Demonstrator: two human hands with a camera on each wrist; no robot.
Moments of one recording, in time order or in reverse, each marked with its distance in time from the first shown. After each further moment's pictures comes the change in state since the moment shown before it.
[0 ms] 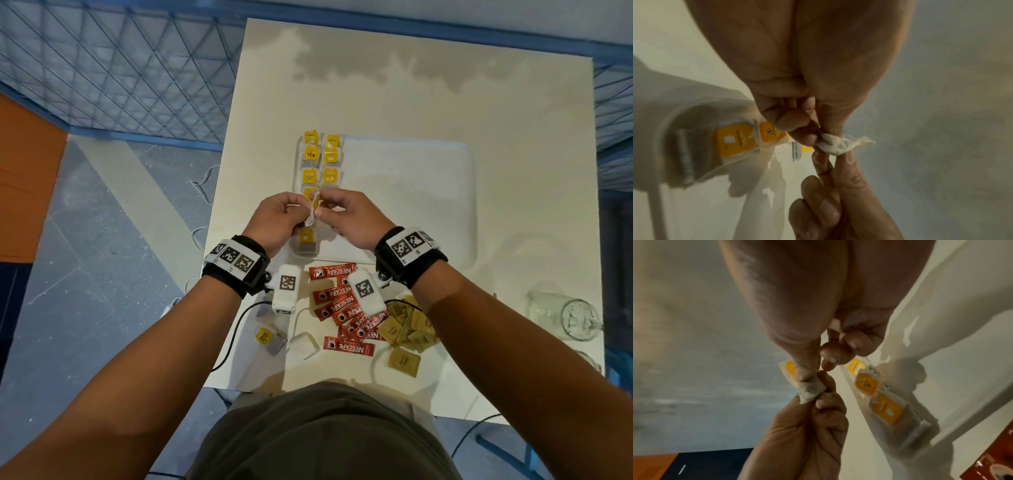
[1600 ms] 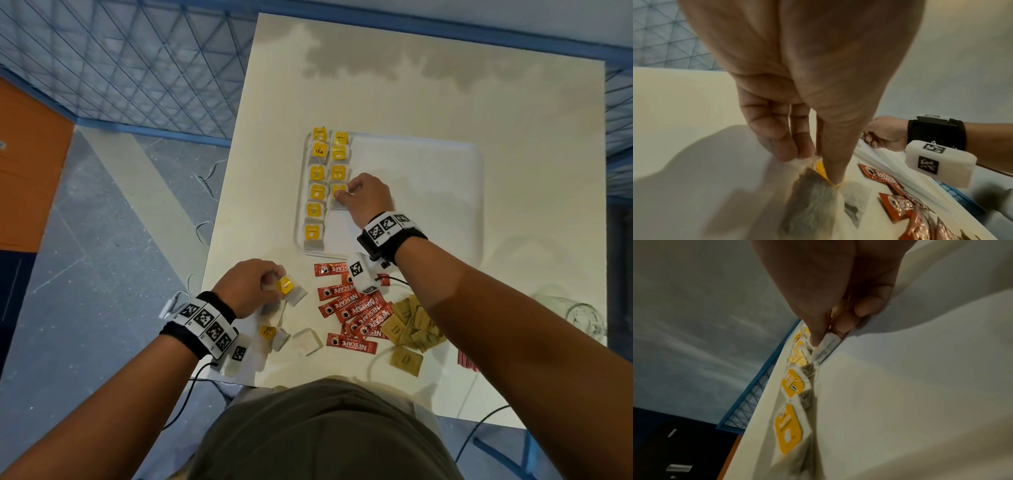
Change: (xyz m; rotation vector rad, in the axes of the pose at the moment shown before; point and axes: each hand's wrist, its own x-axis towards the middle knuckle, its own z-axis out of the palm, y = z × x) left_hand -0.068 -0.089 -0.065 0.900 -0.151 0.068; right_hand 0.048 0.033 -0.011 -0.432 0.388 0.207
